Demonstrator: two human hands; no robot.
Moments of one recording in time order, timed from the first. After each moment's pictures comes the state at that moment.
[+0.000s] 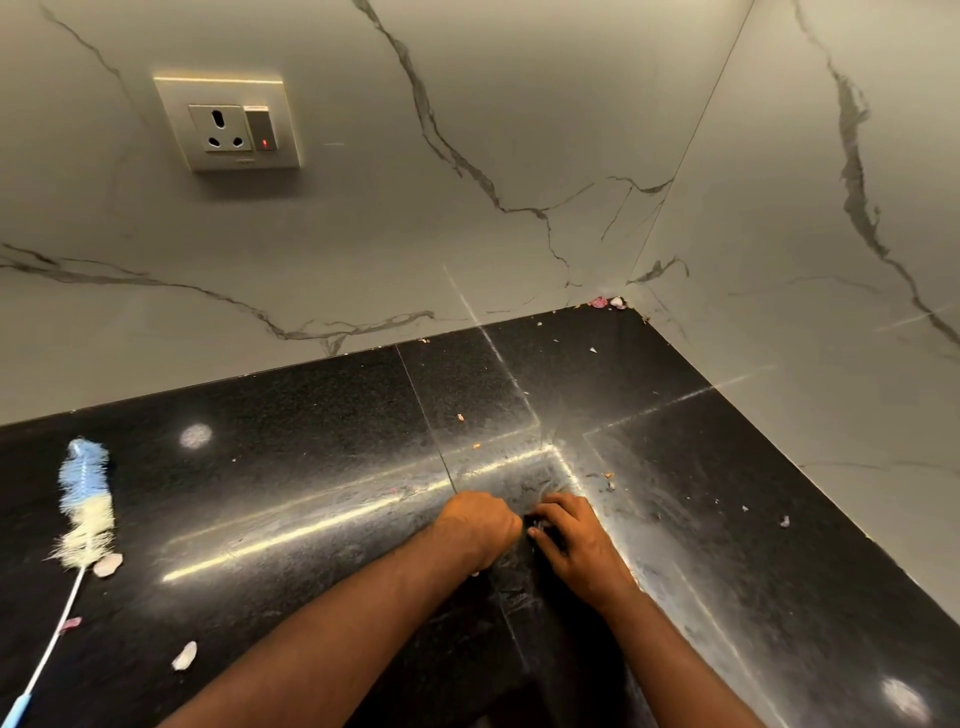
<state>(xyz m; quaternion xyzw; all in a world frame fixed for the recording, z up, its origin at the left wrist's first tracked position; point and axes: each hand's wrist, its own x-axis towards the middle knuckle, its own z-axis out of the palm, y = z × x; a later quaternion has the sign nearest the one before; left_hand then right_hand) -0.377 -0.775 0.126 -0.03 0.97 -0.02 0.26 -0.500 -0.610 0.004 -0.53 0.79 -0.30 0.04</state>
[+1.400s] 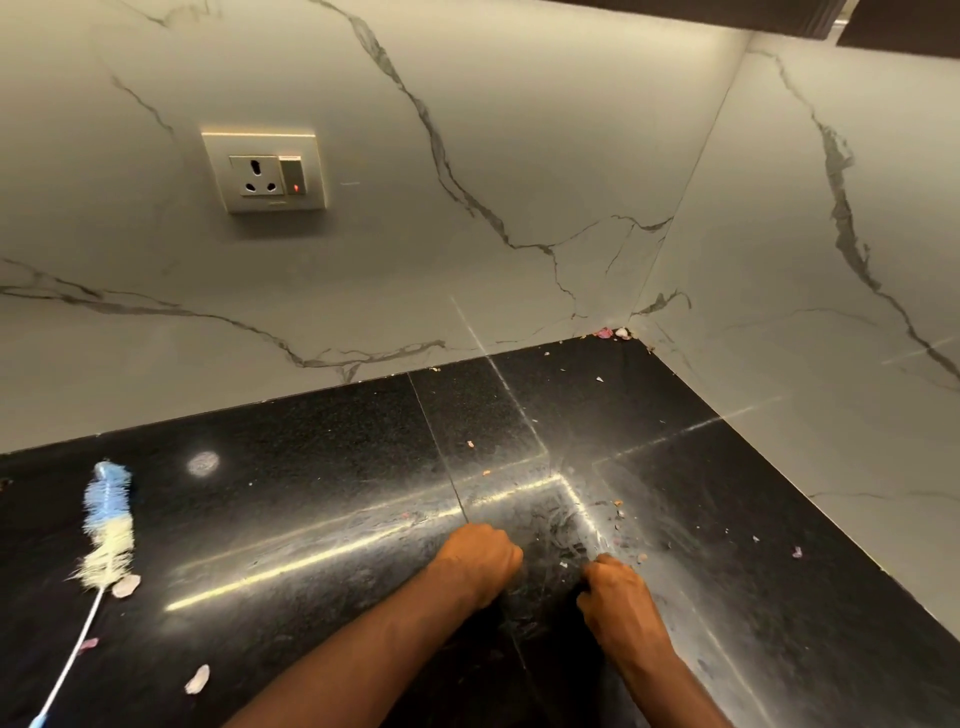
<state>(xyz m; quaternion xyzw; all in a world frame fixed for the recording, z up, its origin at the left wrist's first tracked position) -0.357 -0.777 0.125 -0.02 0.98 -0.01 0.21 -0.461 -0.592 0.071 -0.33 0.93 -0.11 0.14</state>
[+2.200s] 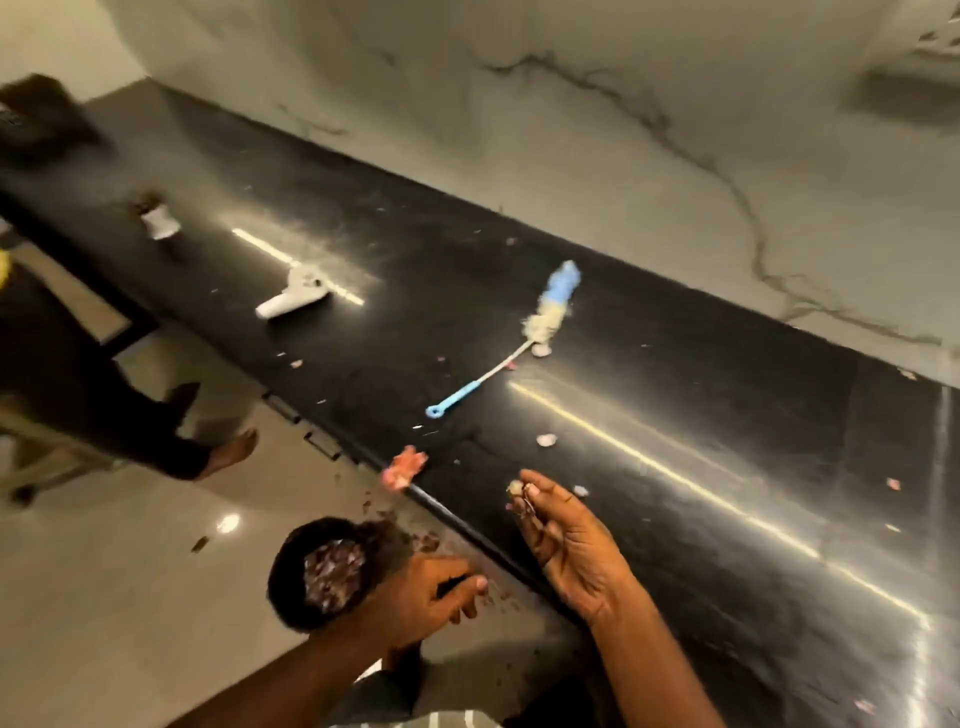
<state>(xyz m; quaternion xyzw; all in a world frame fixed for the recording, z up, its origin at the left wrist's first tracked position) 0.029 -0.674 0.037 -0.56 0.67 0.46 -0.18 -0.185 -0.743 0.076 -0.03 0.40 -0.43 0.81</state>
